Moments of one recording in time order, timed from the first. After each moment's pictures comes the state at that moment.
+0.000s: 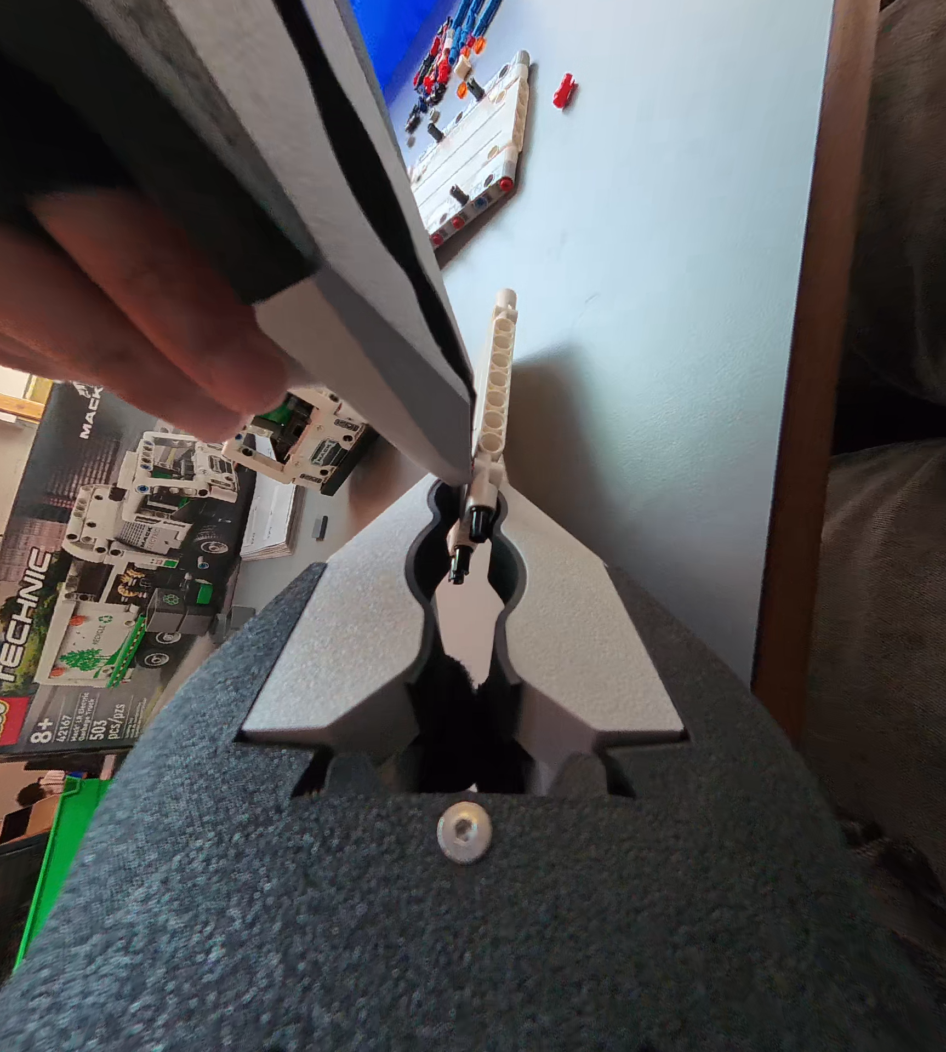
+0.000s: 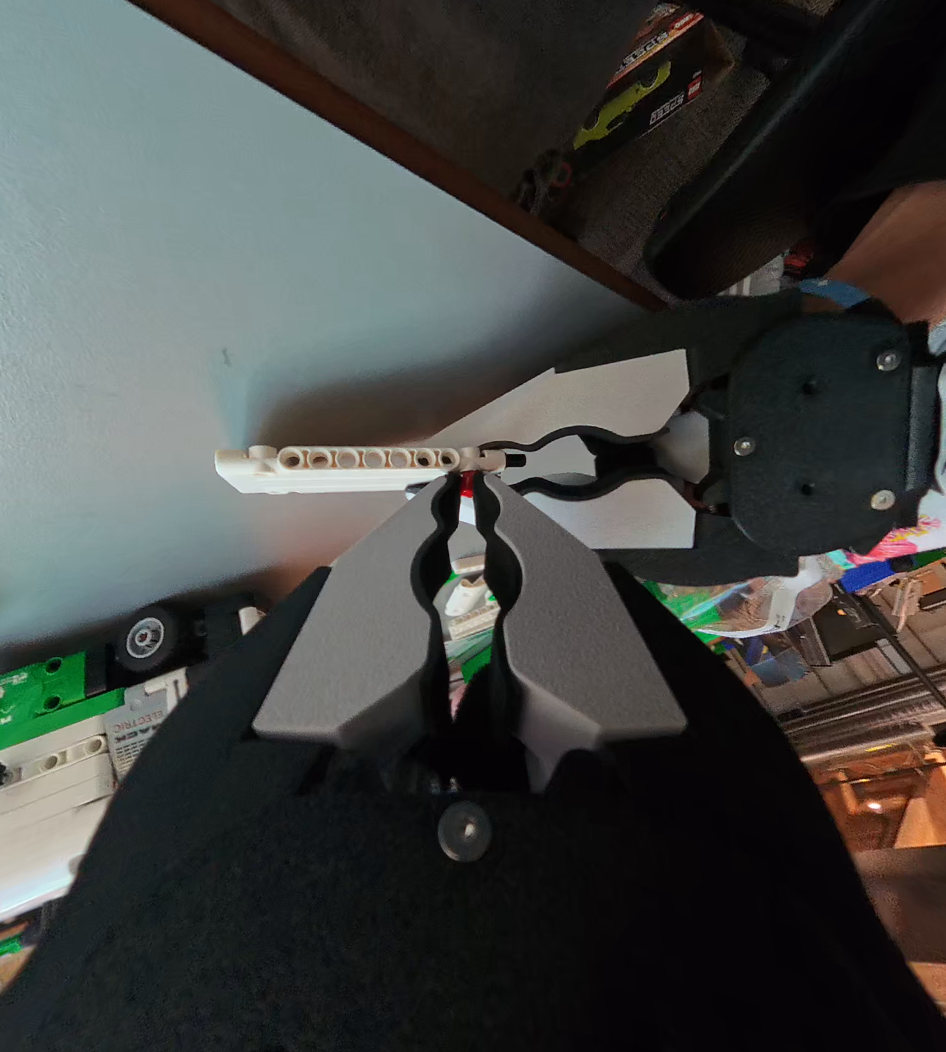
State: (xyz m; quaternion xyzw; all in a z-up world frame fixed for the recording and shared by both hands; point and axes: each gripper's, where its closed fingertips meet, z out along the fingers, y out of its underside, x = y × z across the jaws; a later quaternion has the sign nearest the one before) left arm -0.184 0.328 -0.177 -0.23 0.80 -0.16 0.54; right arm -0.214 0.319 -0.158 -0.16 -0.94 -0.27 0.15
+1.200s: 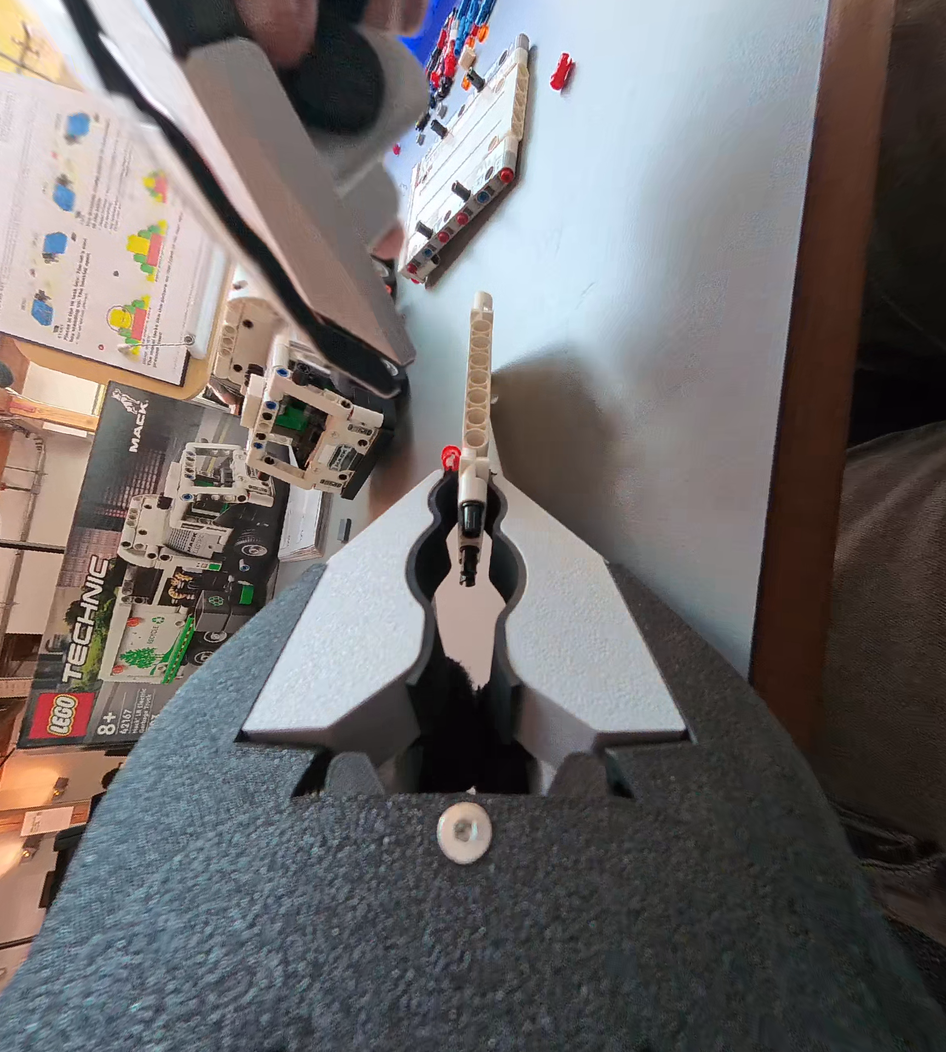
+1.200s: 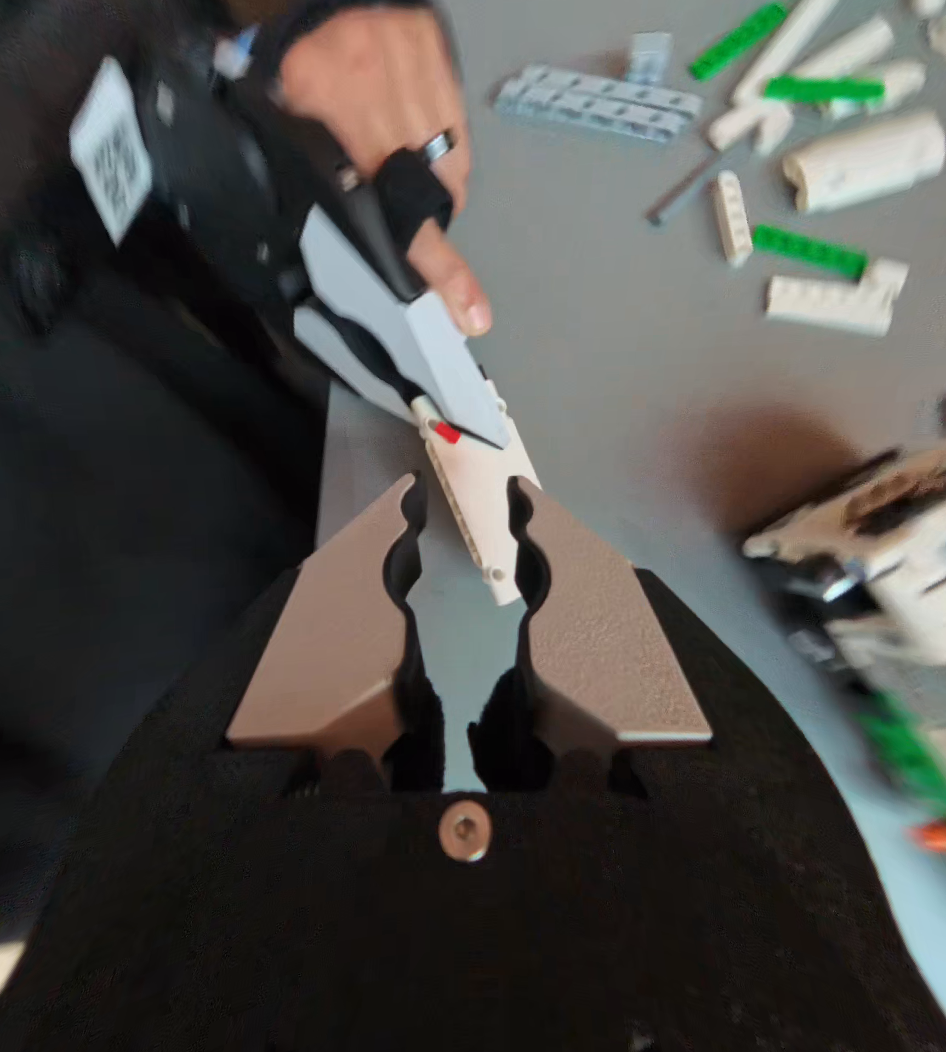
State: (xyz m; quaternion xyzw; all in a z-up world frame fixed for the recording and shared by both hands) left arm -0.182 0.329 -0.177 -0.21 0.79 -0.13 0.56; right arm -0.183 0.308 -0.142 -0.88 -0.34 0.19 0.29
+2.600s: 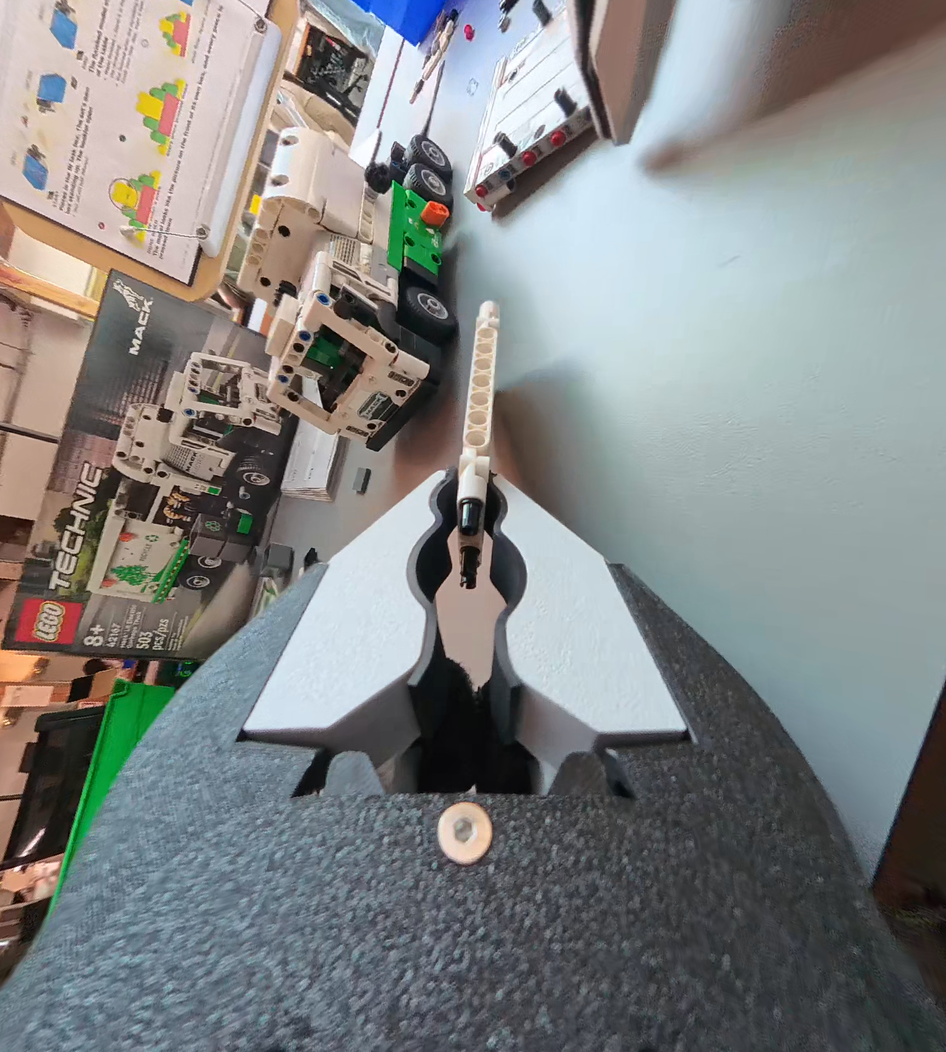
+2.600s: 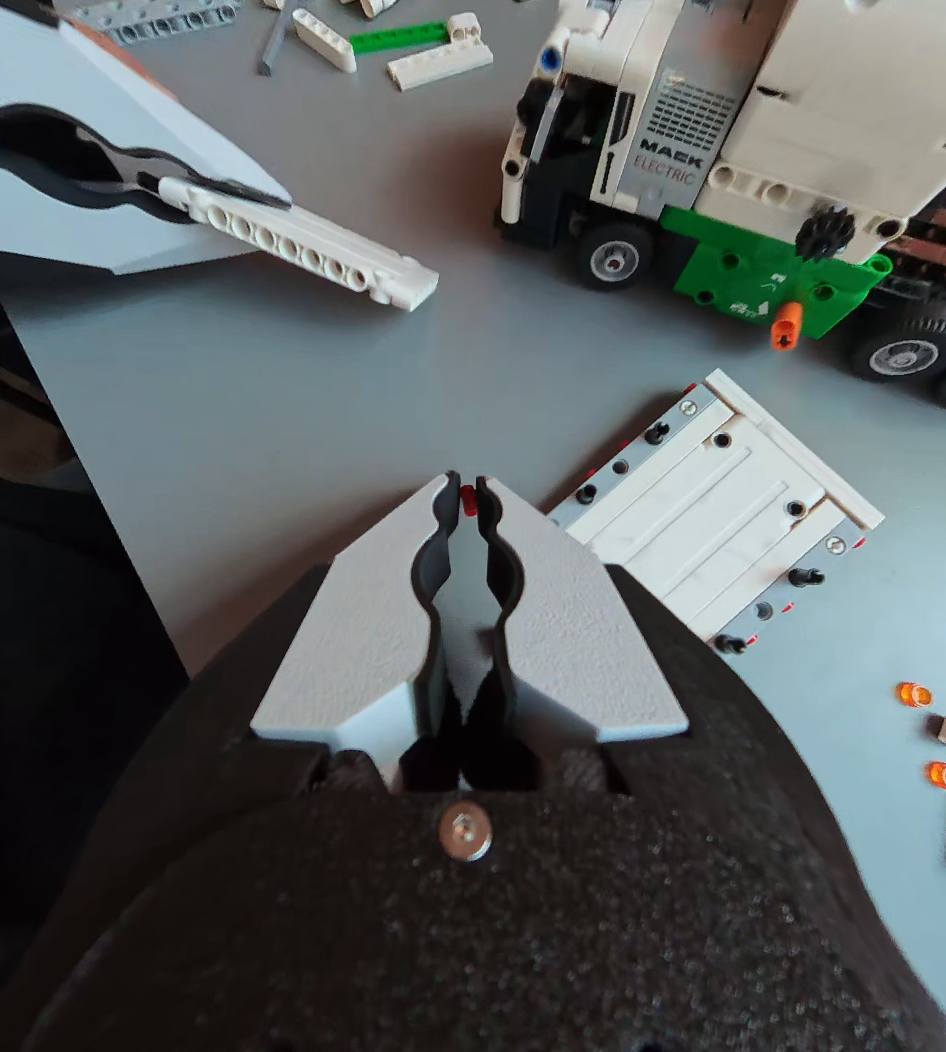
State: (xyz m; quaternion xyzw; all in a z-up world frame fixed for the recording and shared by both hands) left arm -0.166 0.354 -0.172 -0.30 0.76 -0.11 0.56; right arm -0.089 0.265 -0.181 -0.91 -0.07 0.02 0.40
